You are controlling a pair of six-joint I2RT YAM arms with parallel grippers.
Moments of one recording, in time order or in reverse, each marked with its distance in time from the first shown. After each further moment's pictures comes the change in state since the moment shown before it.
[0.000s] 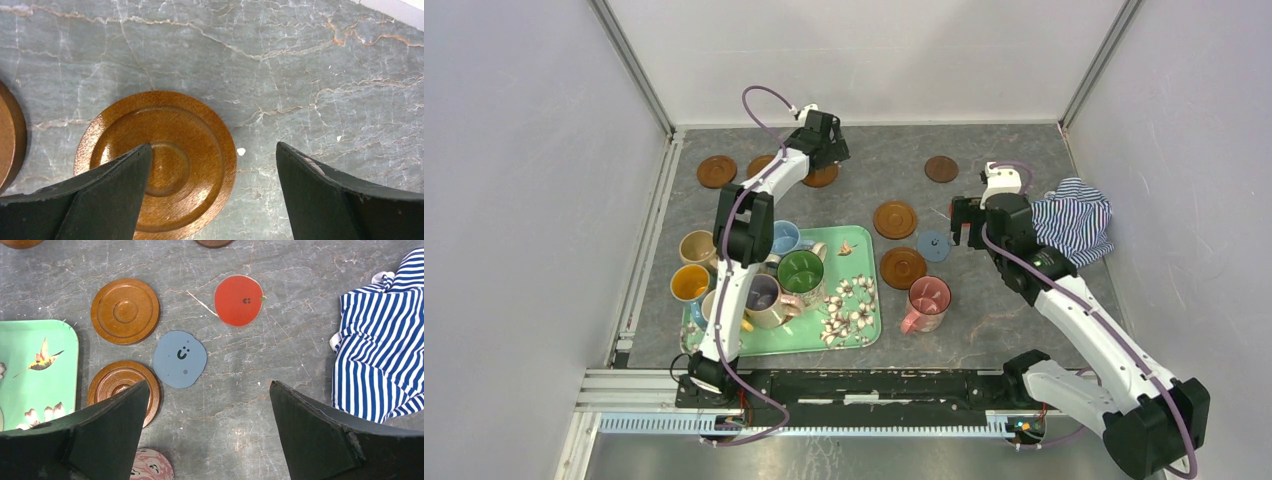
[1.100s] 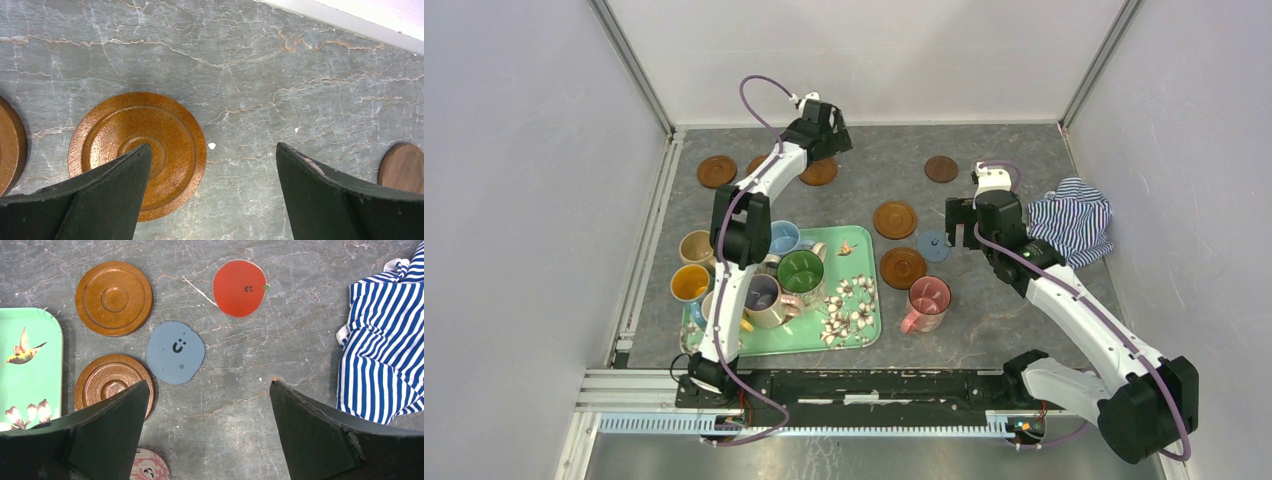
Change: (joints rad) left arm 0.002 -0.026 0.060 -0.020 0.056 0.027; right arm 0.000 0.088 0.001 0.013 0.000 -0.003
